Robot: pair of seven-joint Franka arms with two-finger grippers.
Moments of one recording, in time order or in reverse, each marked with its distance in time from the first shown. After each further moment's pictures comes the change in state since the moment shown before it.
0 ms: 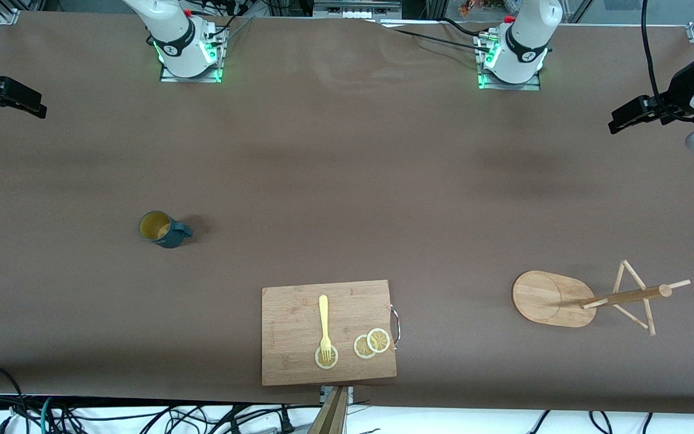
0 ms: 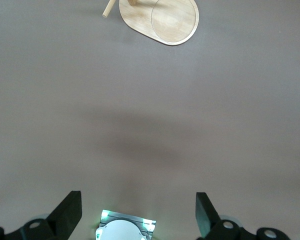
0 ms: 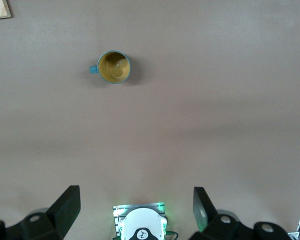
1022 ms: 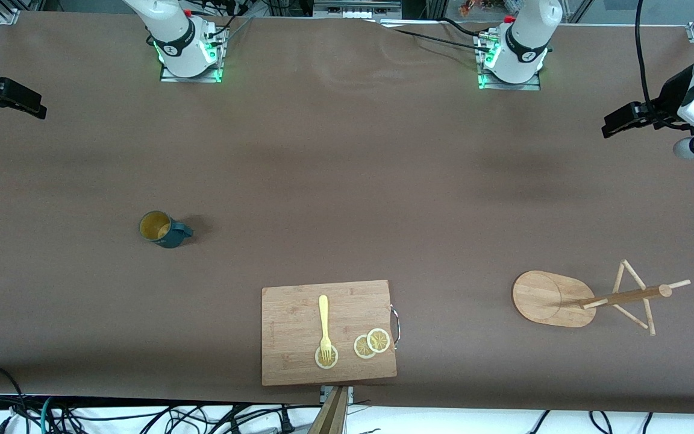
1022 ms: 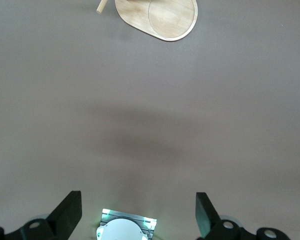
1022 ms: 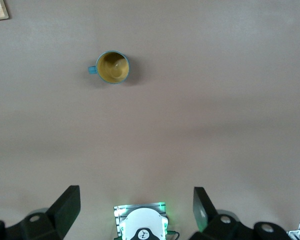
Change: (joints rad) left arm -0.005 0.021 -0.005 0.000 0.000 0.000 0.005; right arm -0.001 0.008 -0.002 0.000 0.000 0.001 0.011
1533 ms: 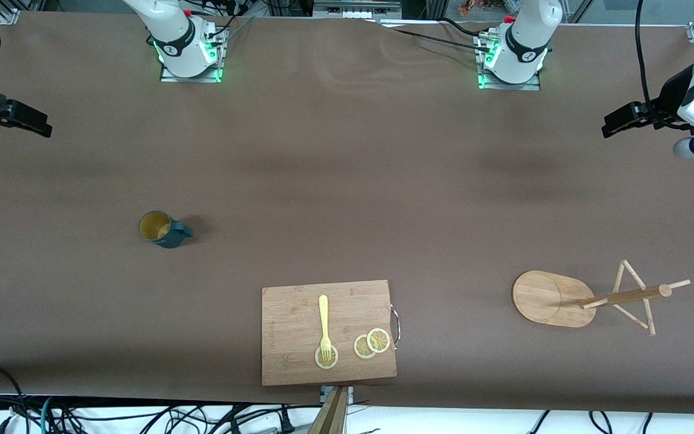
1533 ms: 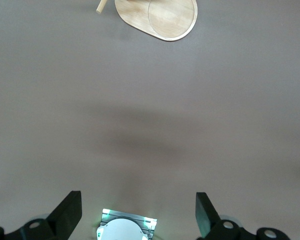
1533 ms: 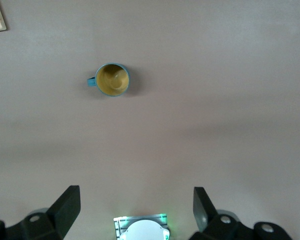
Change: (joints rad) left arm 0.000 0.000 0.000 0.000 0.000 -0.001 0.002; right arm 0.000 0.055 -0.003 -0.001 -0.001 0.068 0.004
